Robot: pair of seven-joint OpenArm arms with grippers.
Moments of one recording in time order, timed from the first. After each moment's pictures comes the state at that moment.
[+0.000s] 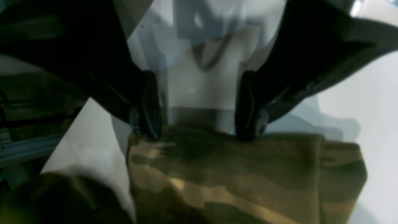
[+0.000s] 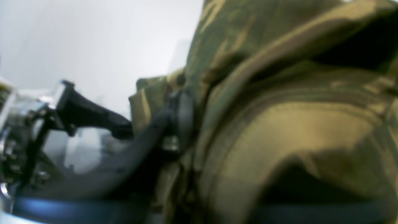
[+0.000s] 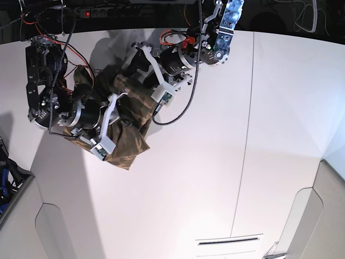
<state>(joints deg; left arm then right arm) 15.4 2.7 15.4 93.6 -19.7 -23.5 38.2 4.2 13.8 -6.5 99.5 32.7 29.4 -70.2</state>
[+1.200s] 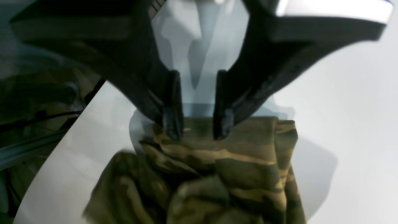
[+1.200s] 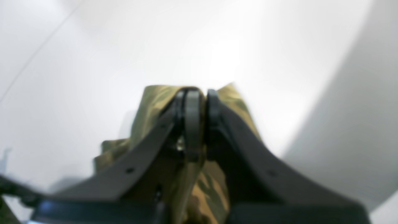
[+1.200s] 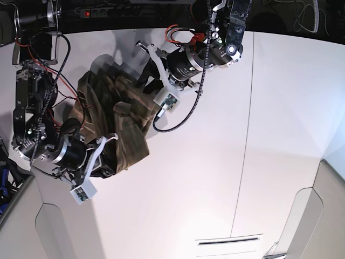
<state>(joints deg) 18.5 2.3 15.2 109.8 -14.6 -24.1 44.7 14.3 14.2 -1.6 100.2 28.9 27.2 -65.8</state>
